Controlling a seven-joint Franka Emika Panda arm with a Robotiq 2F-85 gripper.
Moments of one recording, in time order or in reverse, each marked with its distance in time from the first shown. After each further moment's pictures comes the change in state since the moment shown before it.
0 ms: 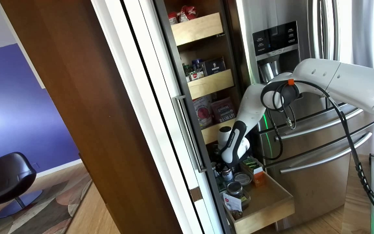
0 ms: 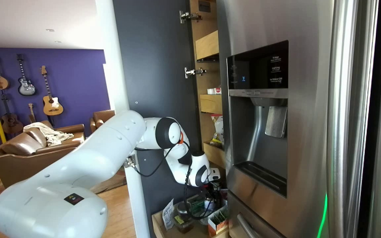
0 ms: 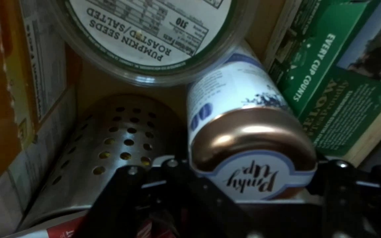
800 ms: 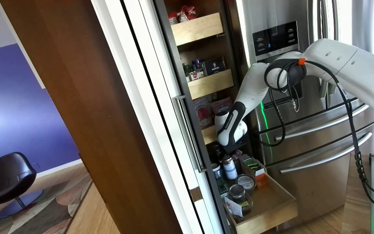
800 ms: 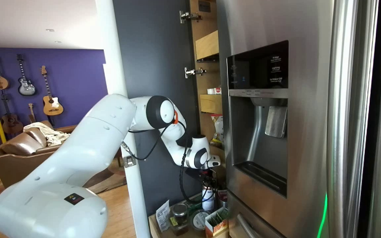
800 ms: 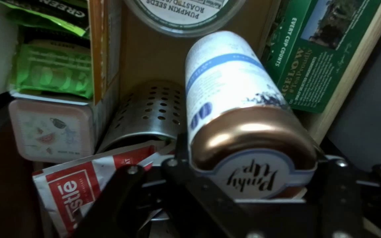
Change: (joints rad) arm 0.004 -0.246 -0.018 -0.164 0.024 -0.181 0.004
